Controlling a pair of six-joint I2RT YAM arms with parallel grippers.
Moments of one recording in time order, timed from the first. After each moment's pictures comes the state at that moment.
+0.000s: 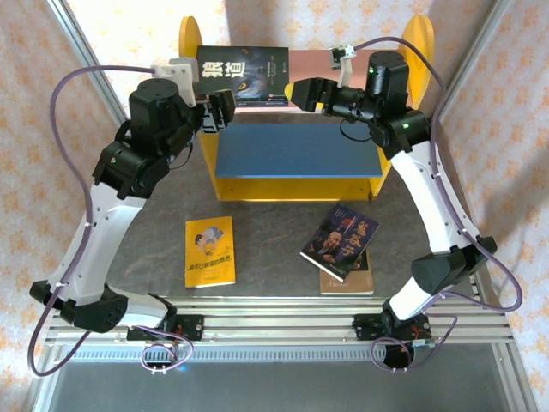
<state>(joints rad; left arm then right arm) -0.44 1.38 1.89 -0.76 -0.22 -0.30 0.38 1.61 1.97 -0.54 -0.68 0.52</state>
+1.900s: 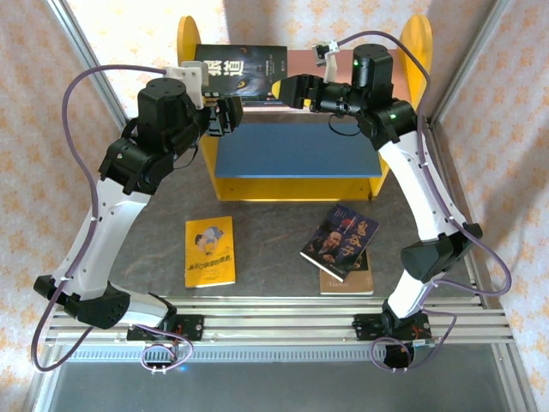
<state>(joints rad) -0.44 1.40 1.89 -0.78 -0.15 -0.30 0.42 1.72 2.11 -0.60 -0.70 0.51</state>
